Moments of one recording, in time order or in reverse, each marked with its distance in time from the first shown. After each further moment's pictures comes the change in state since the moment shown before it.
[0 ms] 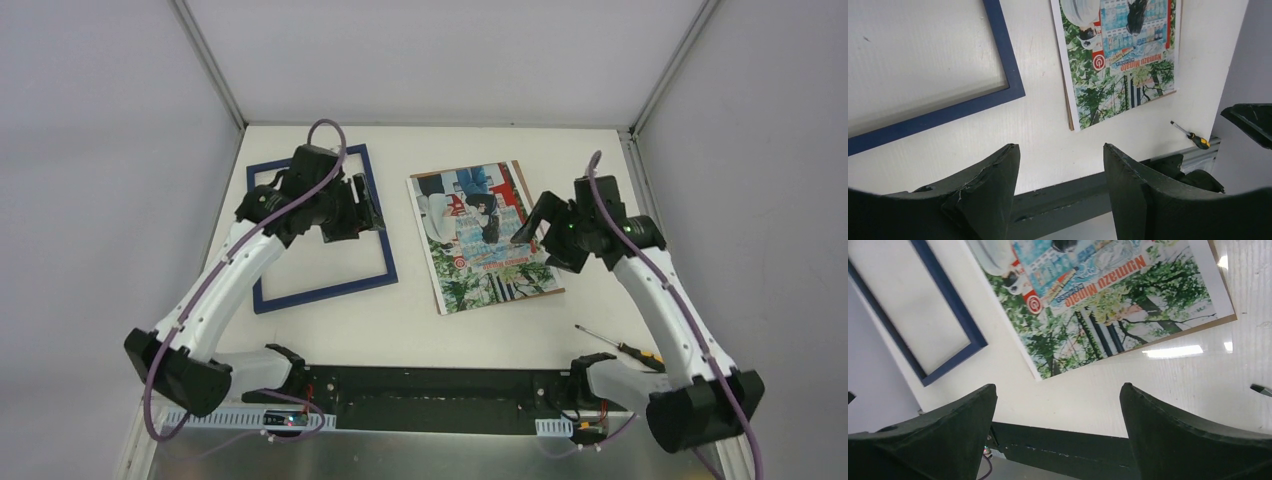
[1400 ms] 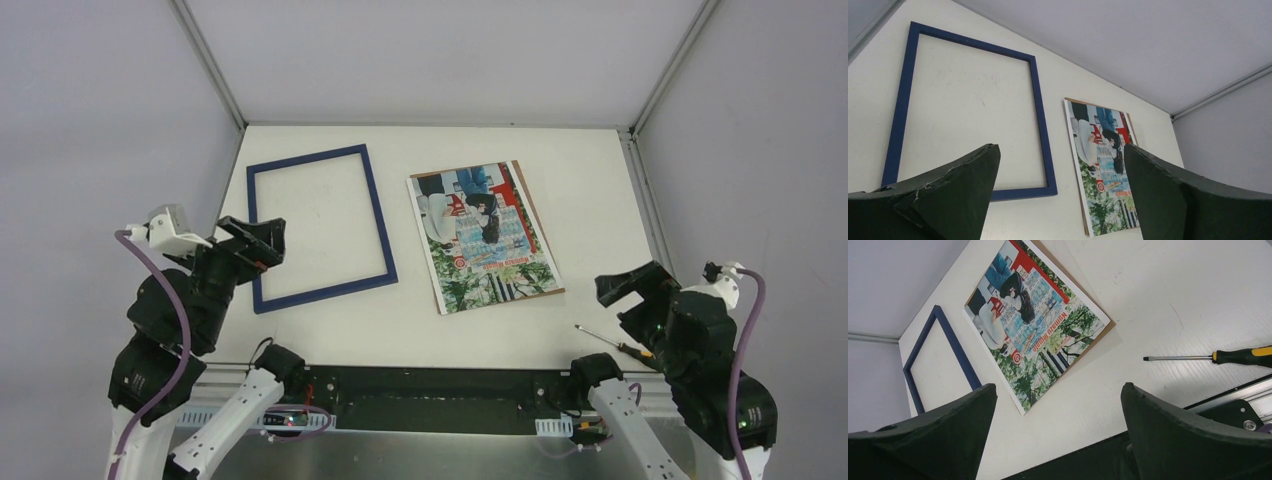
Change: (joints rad) left arm 0.000 -0.834 -0.193 0.139 -0.559 0.085; right arm 0.003 -0.765 0.074 -0.391 0.463 0.151
